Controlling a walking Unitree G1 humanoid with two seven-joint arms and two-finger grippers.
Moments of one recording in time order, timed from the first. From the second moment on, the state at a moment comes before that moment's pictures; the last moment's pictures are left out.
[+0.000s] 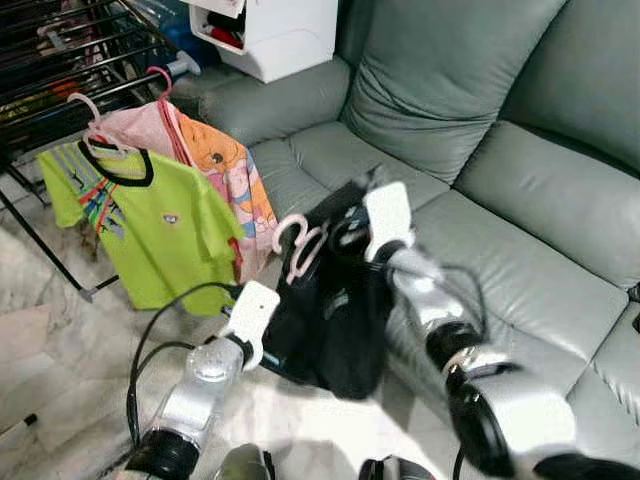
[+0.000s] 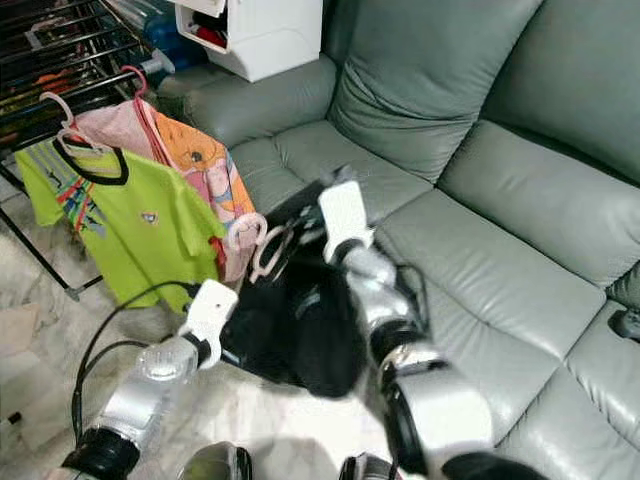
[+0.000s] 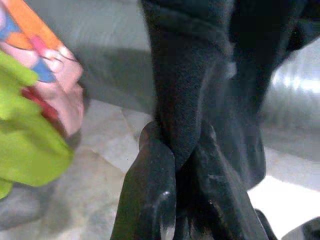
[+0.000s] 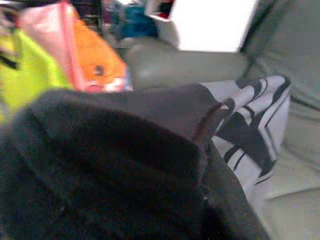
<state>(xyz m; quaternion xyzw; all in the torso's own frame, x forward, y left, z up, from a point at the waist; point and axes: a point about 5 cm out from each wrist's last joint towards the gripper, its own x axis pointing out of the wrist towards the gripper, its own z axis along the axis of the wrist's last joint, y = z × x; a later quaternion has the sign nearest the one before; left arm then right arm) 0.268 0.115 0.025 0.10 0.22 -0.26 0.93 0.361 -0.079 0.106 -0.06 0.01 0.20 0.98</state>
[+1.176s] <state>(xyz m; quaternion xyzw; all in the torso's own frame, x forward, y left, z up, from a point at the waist) 0.291 0.136 0.024 -0.02 0.28 -0.06 0.96 0.299 -0.089 0.069 -0.21 -0.01 0.44 0.87</state>
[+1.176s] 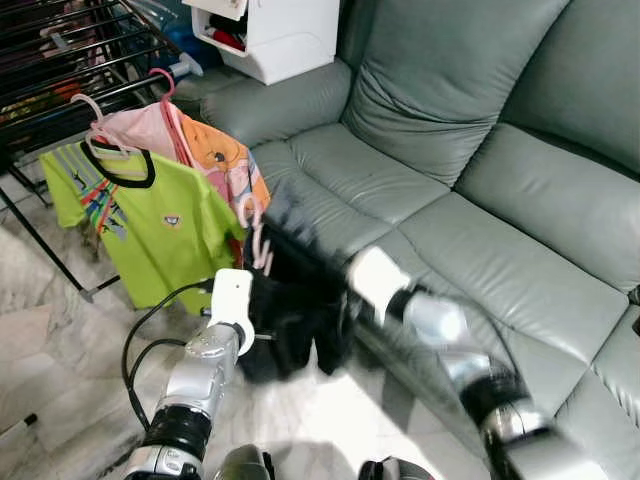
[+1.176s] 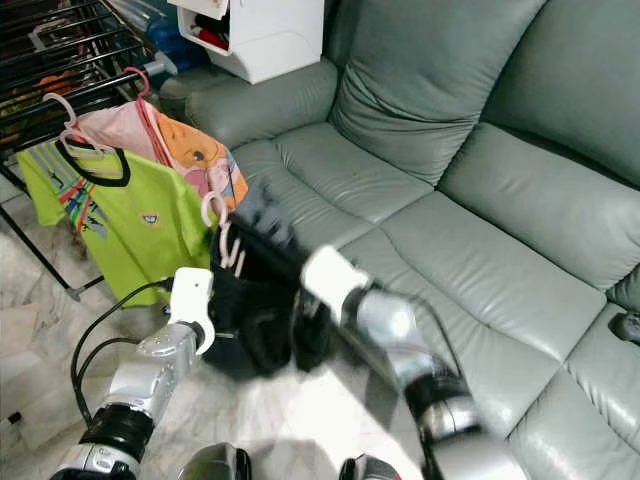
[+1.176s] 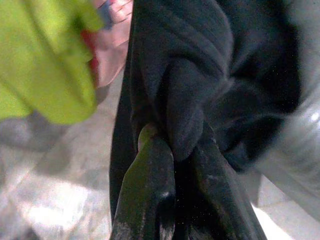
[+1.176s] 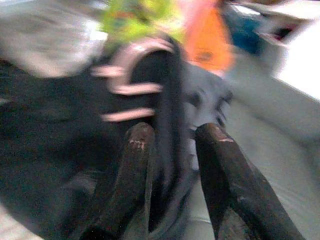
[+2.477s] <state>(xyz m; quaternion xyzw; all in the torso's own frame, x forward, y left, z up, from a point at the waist) 0.259 0.198 0.006 0.08 0.22 0.05 0.97 0.269 -0.192 0.048 -0.06 0.03 -0.03 1.00</state>
